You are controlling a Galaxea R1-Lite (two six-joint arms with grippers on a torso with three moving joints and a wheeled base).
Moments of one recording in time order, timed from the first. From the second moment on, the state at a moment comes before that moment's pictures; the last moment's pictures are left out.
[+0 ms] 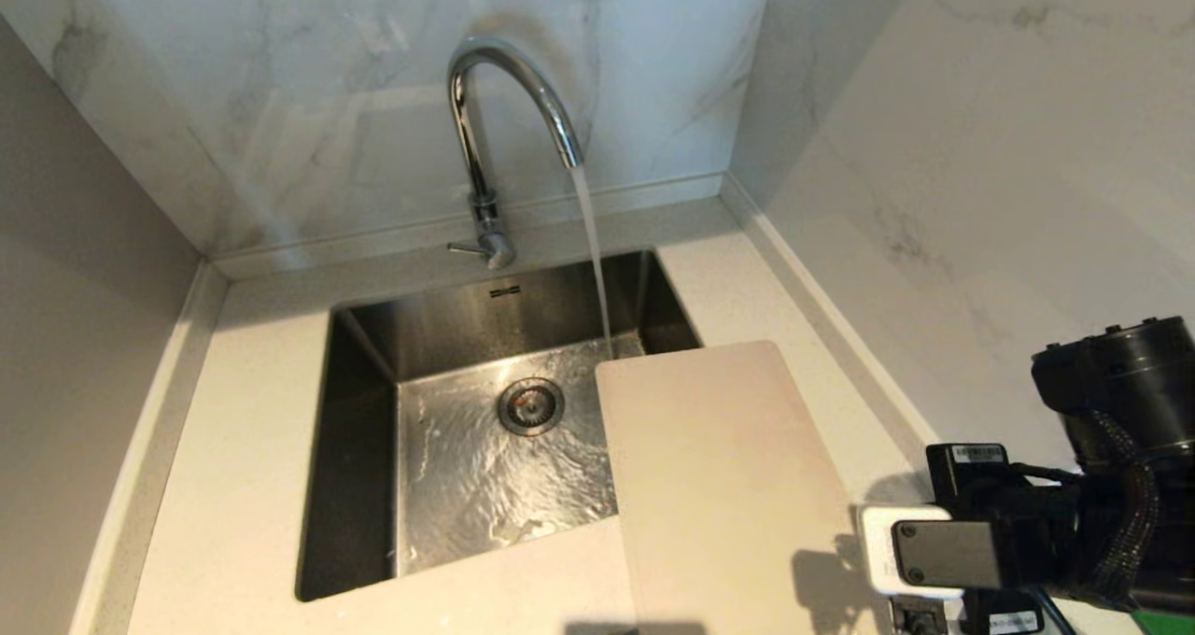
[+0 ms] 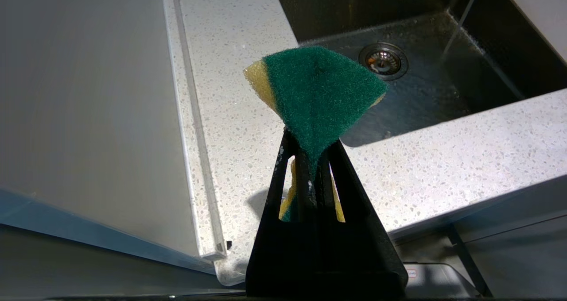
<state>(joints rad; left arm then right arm) 0.00 0.00 0.00 0.00 0.00 -0.01 0.25 1.33 -0.75 0.23 0.11 -1.38</state>
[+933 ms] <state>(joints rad) 0.00 0.00 0.00 0.00 0.00 -0.01 0.27 1.49 -0.70 0.32 0.14 -1.78</state>
